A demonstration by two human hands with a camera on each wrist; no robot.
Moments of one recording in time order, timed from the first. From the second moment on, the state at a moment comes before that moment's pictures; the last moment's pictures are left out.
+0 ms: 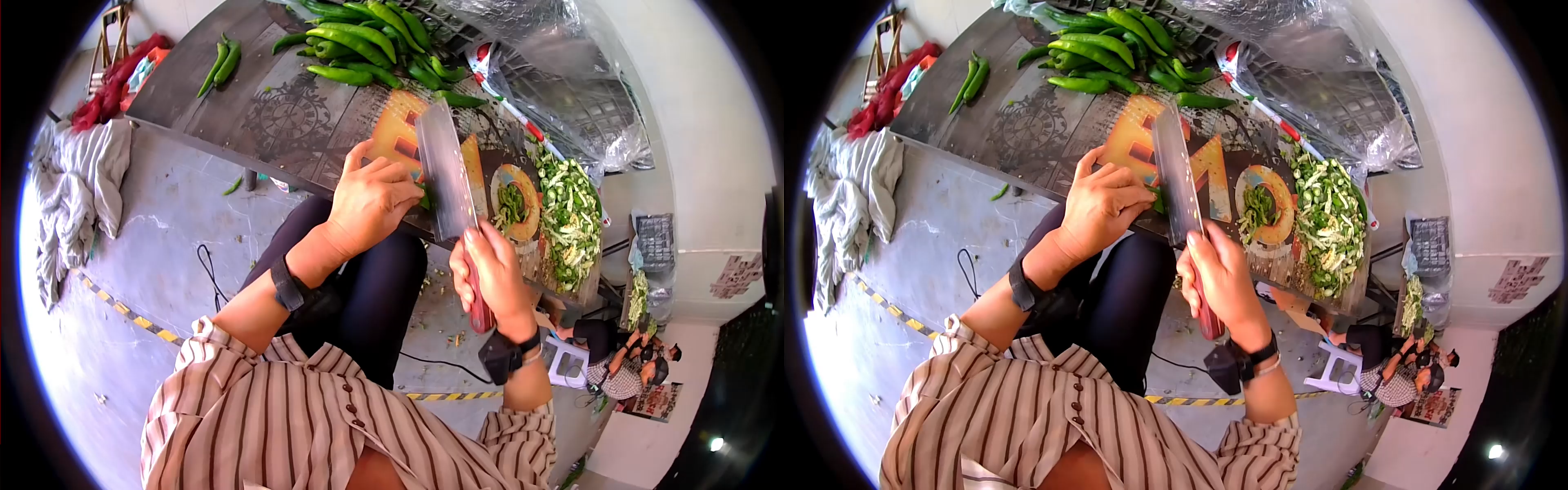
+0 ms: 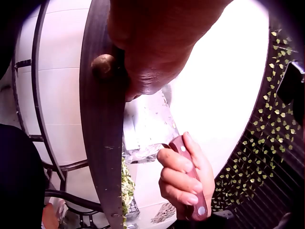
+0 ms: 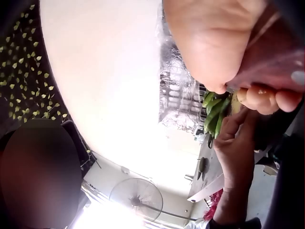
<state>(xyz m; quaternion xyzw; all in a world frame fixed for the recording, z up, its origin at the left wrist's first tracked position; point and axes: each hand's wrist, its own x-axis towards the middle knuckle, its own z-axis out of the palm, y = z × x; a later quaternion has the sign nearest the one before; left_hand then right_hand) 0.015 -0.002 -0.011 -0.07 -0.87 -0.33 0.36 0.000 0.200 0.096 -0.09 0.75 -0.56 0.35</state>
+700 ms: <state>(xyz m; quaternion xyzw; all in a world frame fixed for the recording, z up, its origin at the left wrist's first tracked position) 0.018 -0.007 -0.011 -0.10 -0.87 -0.36 0.31 0.023 0.216 0.112 -0.15 0.57 -0.80 0.12</state>
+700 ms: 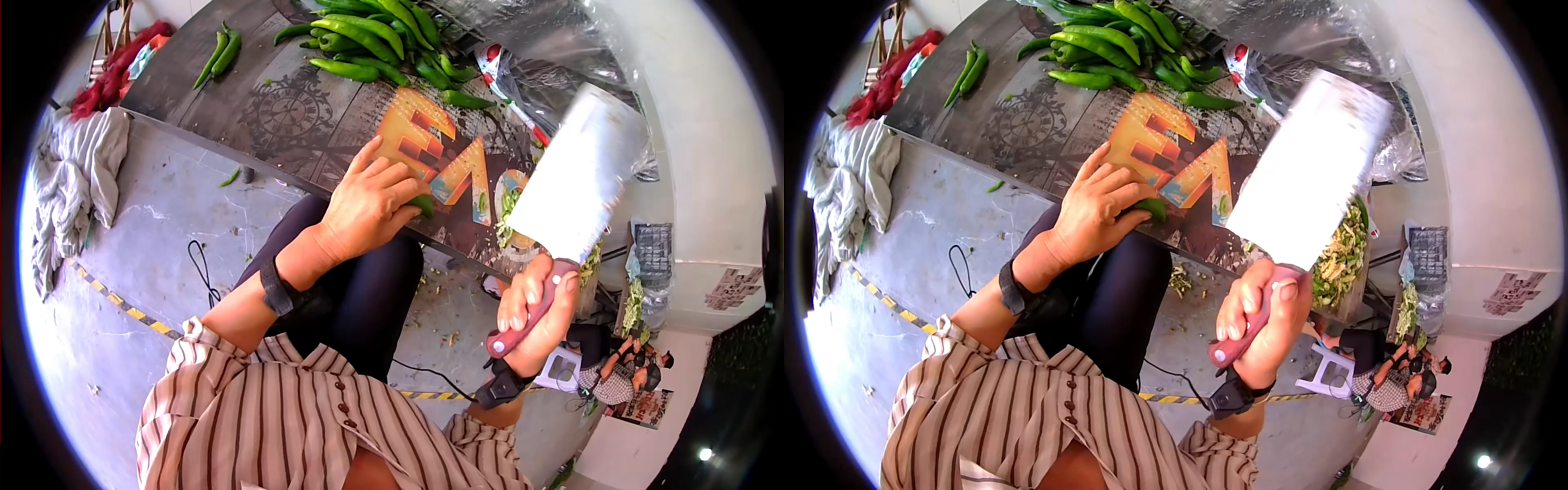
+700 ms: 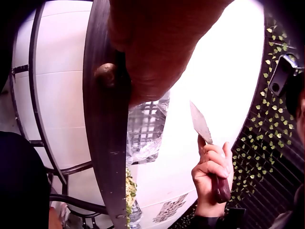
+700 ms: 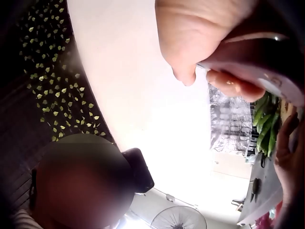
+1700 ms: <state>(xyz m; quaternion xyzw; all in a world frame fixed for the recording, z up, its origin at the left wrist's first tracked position) 0.017 -0.006 -0.014 -0.12 -0.86 -0.36 0.35 0.011 0.216 0.134 -0.19 0.93 -0.25 0.17</state>
